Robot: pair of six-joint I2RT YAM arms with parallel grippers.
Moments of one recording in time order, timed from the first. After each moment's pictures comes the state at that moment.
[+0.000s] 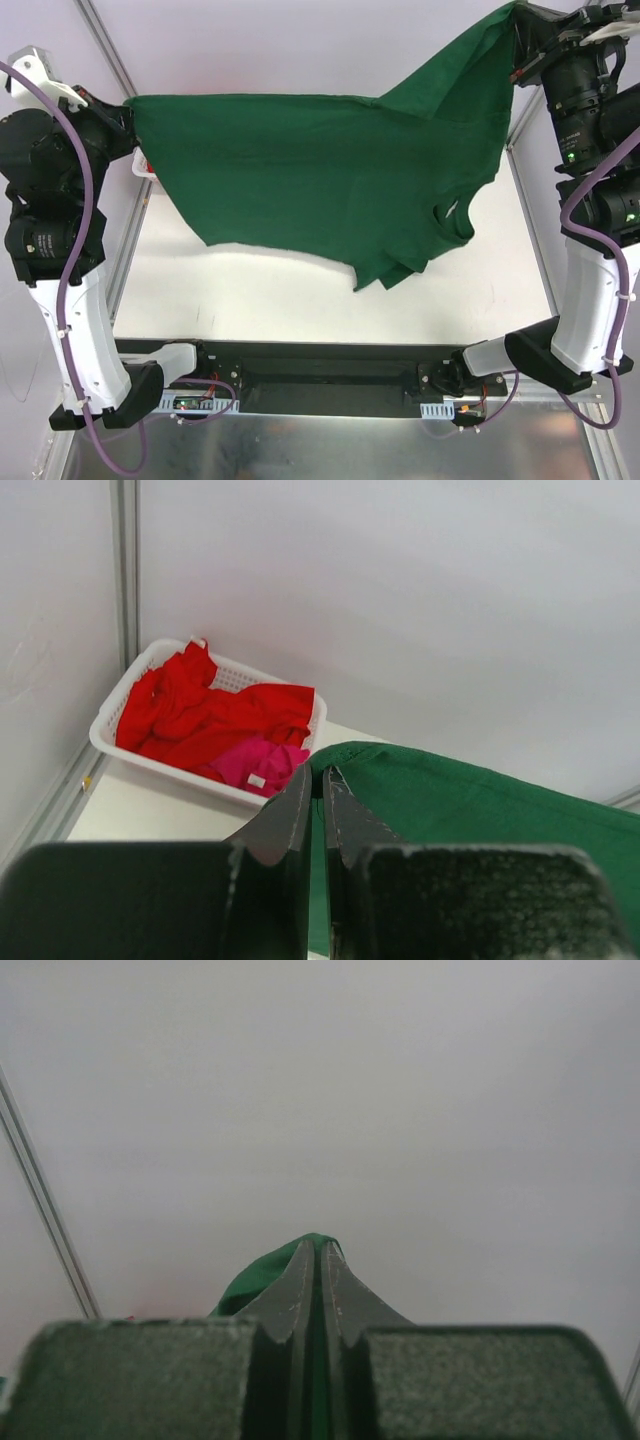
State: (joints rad) left arm 0.05 1.15 2.00 -0.87 -0.03 -0.36; right arm 0.36 1.42 2.43 -0.55 0.09 0.03
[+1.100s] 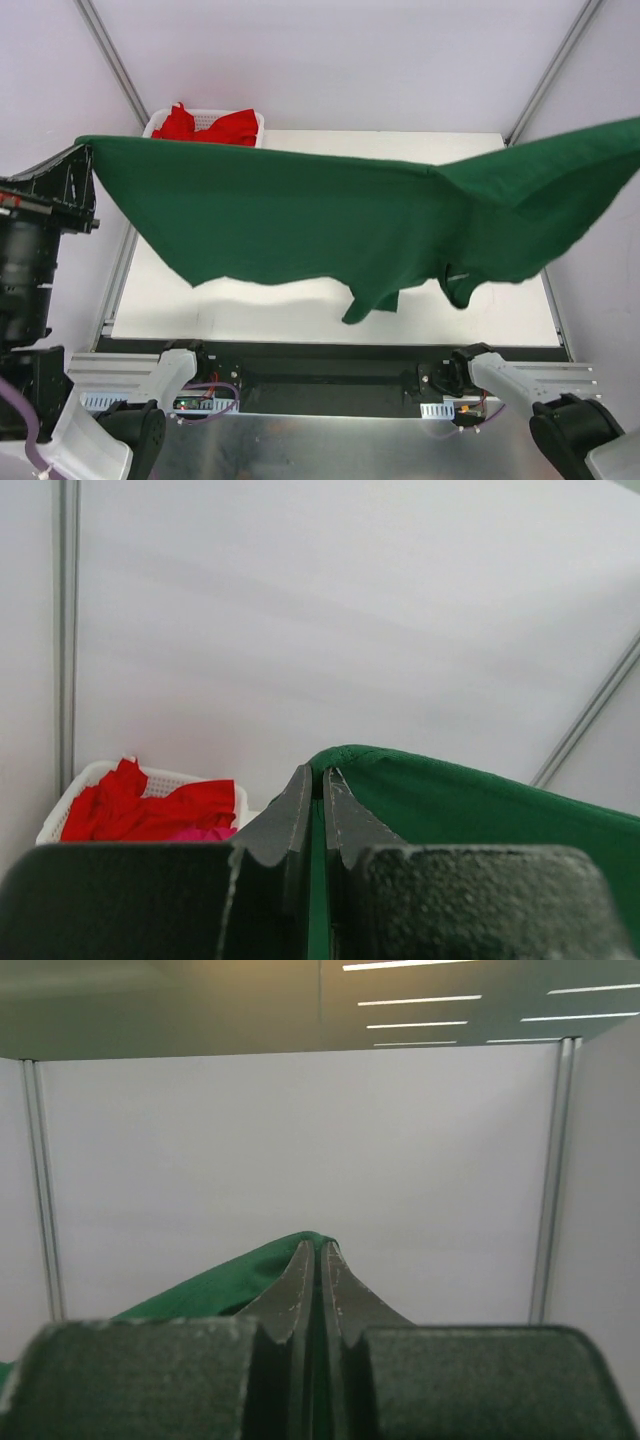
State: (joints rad) left arm 0.05 0.92 2.16 -0.89 0.11 -0.38; right arm 0.34 1.00 2.35 -0.66 0.08 -0.08
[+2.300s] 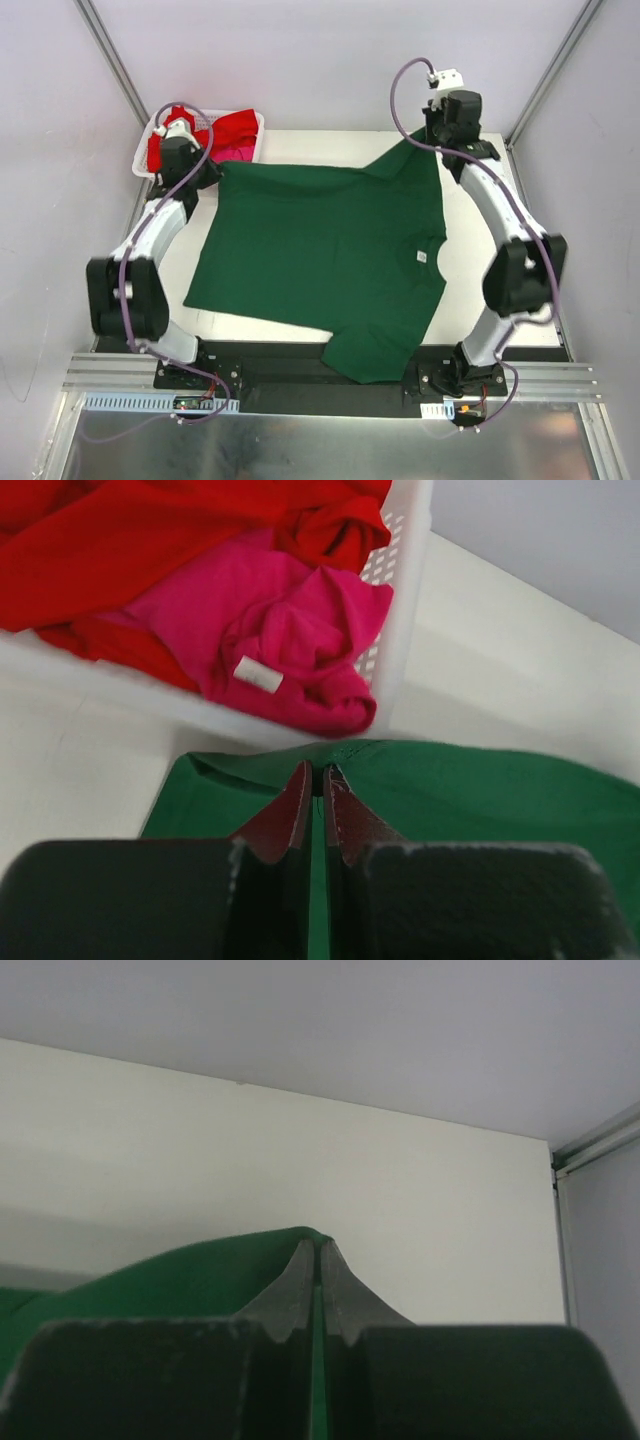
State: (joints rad) left arm 0.02 1.46 1.09 -0.04 0.09 -0.47; right arm 0.19 1.69 1.59 -0.24 0.12 -0.14
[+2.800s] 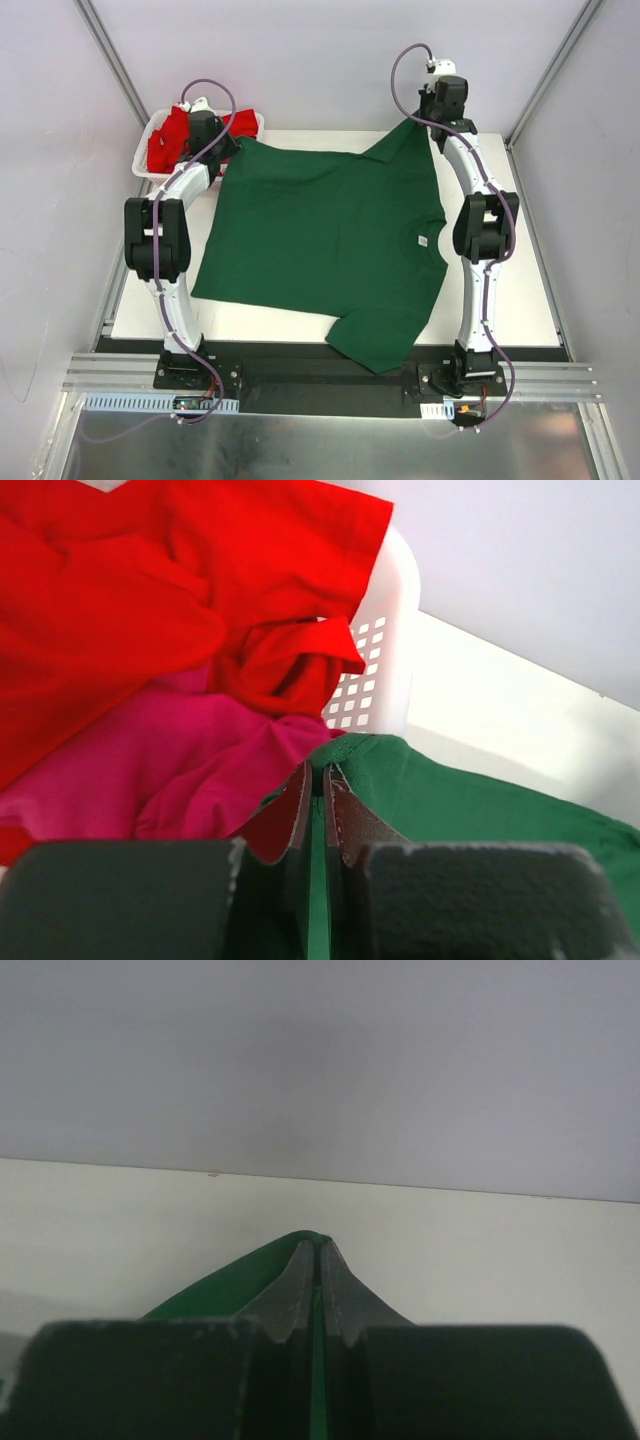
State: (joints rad) left arm -0.03 1.99 1.52 0.06 0.05 -0.50; right arm 0.11 2.34 2.24 -0.23 0.04 -0.05
